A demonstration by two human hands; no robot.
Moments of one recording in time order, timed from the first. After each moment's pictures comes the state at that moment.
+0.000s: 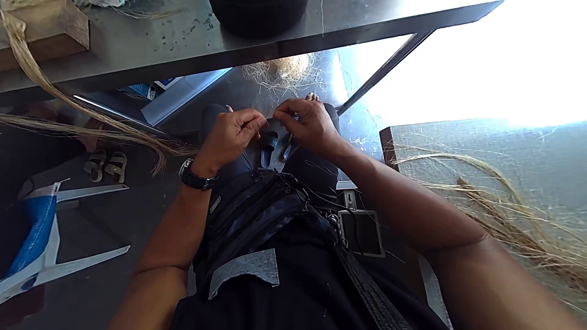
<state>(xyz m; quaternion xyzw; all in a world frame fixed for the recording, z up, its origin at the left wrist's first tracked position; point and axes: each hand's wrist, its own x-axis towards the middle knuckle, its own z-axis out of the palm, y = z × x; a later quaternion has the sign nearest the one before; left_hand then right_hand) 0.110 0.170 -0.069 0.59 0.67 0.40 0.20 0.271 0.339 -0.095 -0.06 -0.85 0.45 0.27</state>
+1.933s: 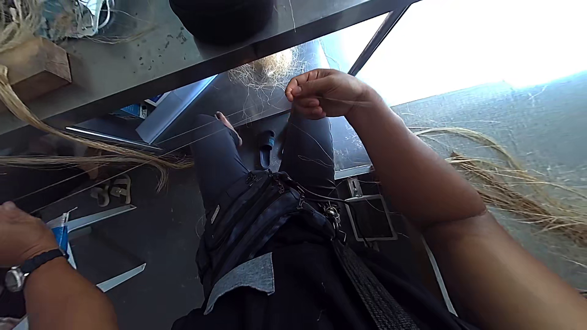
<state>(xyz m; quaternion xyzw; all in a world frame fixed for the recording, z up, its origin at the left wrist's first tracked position) -0.083 -0.136 -0.069 0.05 0.98 0.07 -0.15 0.298 0.424 -0.069 -0.03 -0.50 0.86 -0.04</state>
